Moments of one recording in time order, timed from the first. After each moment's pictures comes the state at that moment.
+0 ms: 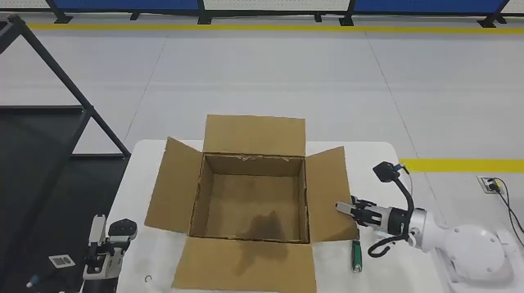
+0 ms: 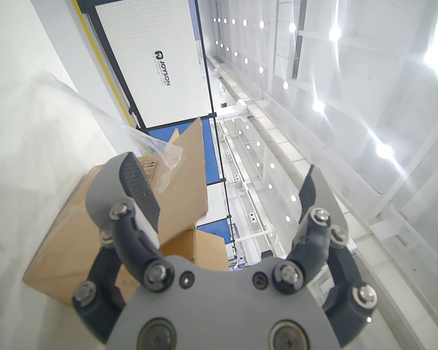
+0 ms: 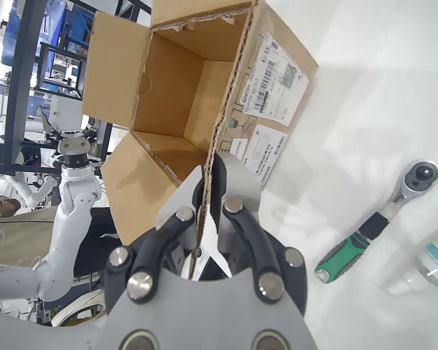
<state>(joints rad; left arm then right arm) 1.70 -1.35 -1.76 -1.96 -0.18 -0.39 -0.02 -1.05 -1.13 1.57 -1.78 -0.25 -0.08 1.17</state>
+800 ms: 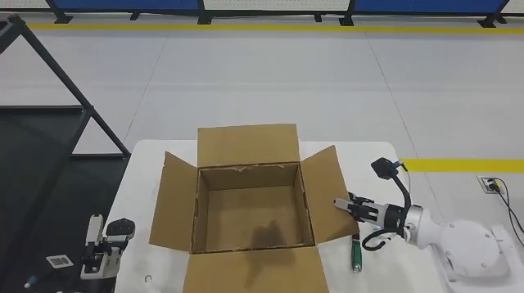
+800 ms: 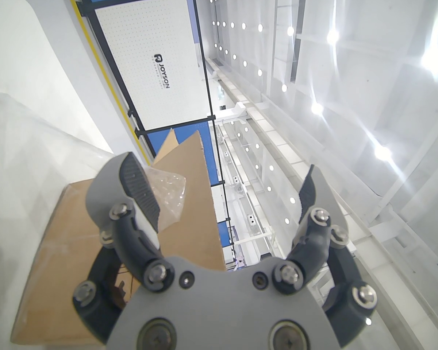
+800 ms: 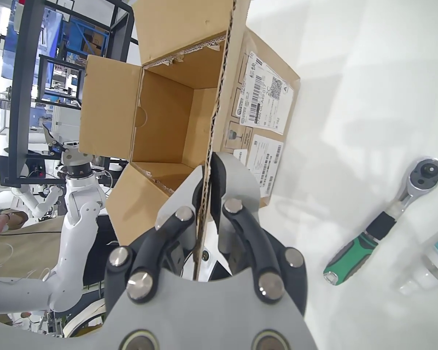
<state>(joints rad) 1.69 -1.35 -1.77 -1.96 -0.19 -0.39 -0.02 -1.05 -1.11 1.52 -1.80 -0.25 0.02 1.10</state>
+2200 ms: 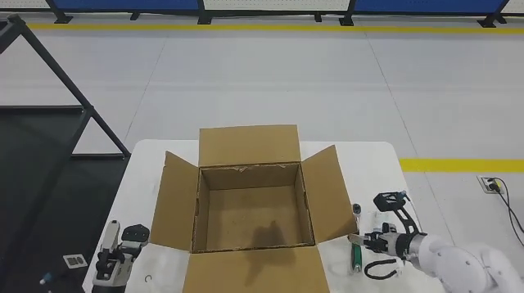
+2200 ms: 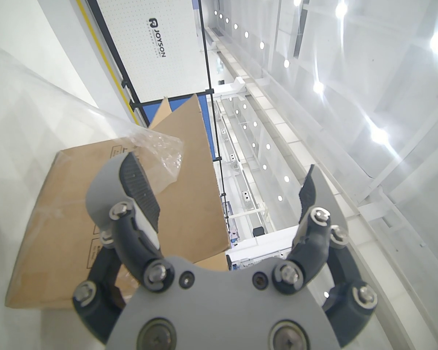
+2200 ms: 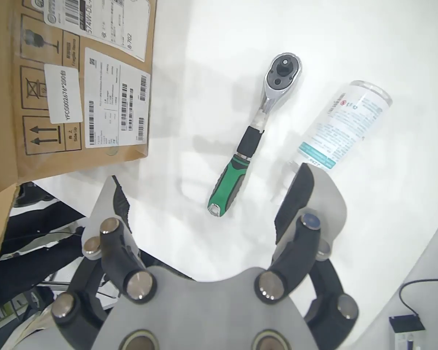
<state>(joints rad) 1.73 -1.35 -1.75 -1.96 -0.22 -0.41 -0.16 -1.20 -1.04 1.51 -1.83 -0.71 -0.01 1.15</state>
